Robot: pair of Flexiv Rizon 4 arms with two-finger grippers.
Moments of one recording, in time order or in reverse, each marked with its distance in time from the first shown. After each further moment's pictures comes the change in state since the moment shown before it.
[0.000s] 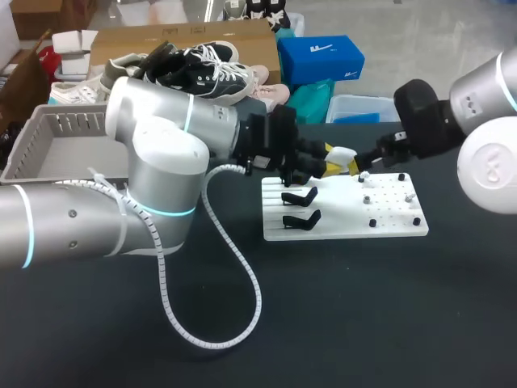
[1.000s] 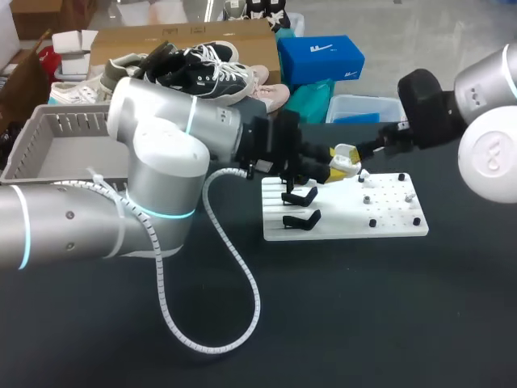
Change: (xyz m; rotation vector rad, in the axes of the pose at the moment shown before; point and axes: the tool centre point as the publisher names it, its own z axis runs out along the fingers) left arm -0.006 -0.016 0.004 0.035 -0.009 0.027; right arm -0.018 -0.006 -0.008 0.000 -0.045 0.007
